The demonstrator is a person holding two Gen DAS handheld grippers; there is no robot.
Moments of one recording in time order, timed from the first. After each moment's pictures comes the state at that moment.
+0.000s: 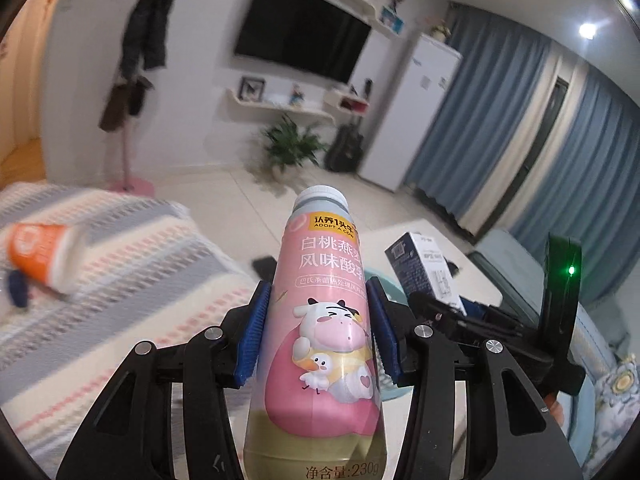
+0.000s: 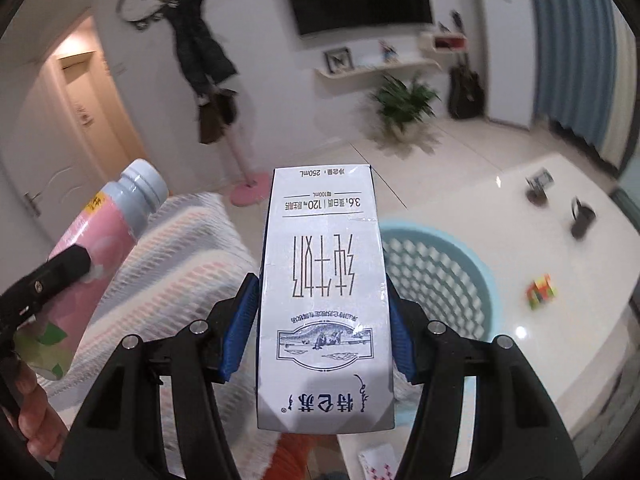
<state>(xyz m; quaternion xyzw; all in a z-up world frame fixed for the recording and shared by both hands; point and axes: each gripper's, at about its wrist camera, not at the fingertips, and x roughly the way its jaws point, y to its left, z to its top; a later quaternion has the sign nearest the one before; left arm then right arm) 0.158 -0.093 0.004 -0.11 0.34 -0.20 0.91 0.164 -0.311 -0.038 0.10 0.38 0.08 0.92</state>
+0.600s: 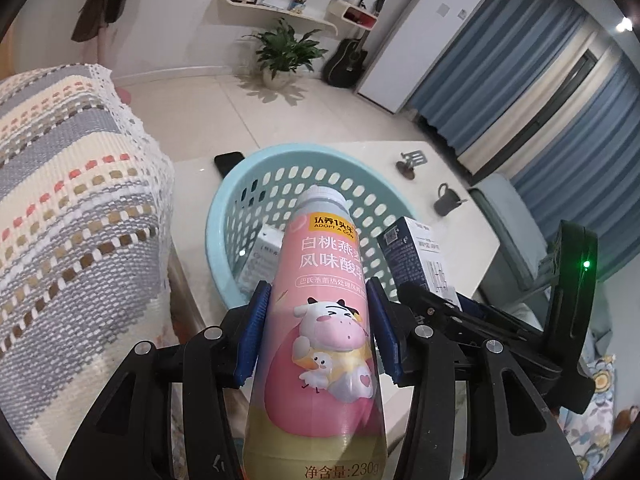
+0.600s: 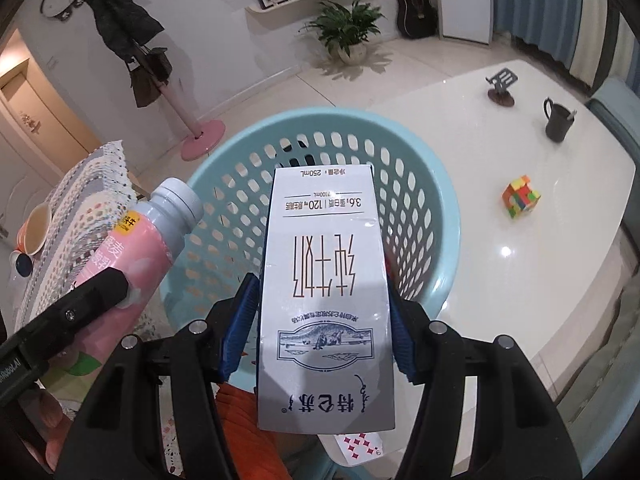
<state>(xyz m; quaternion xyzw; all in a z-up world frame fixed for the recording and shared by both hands) 0.211 -0.178 -0.118 -0.12 0.48 -0.21 0.85 0.174 -0.373 -0.148 0.15 0.49 0.02 0.86</state>
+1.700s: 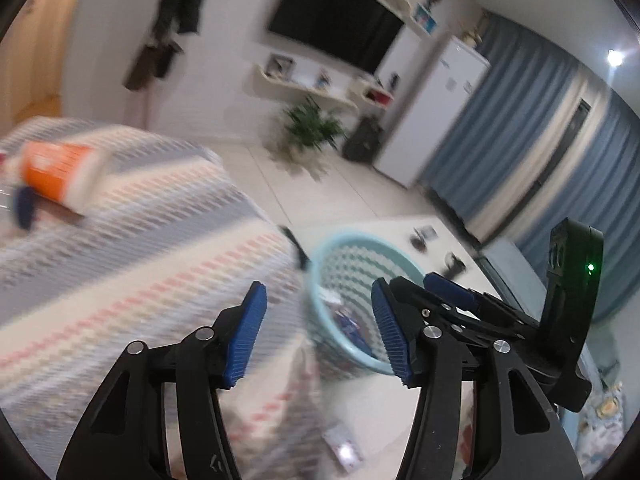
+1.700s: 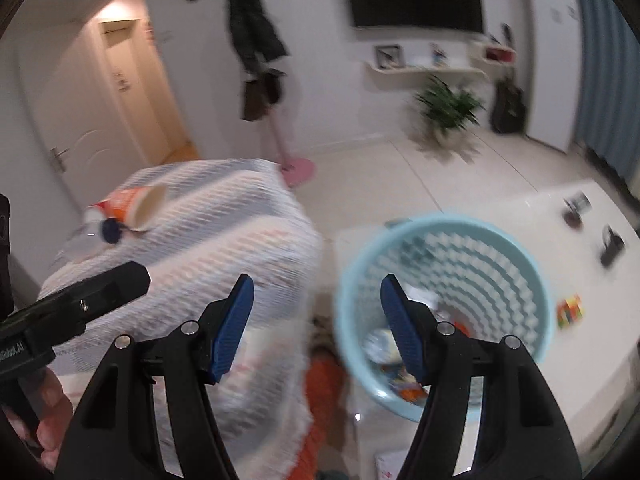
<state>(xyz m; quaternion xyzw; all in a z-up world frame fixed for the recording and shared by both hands) 0.130 -0.032 -0.030 -0.16 0.35 -0.15 0.91 0.152 -0.216 -0.045 0.04 0.36 0.17 0.92</state>
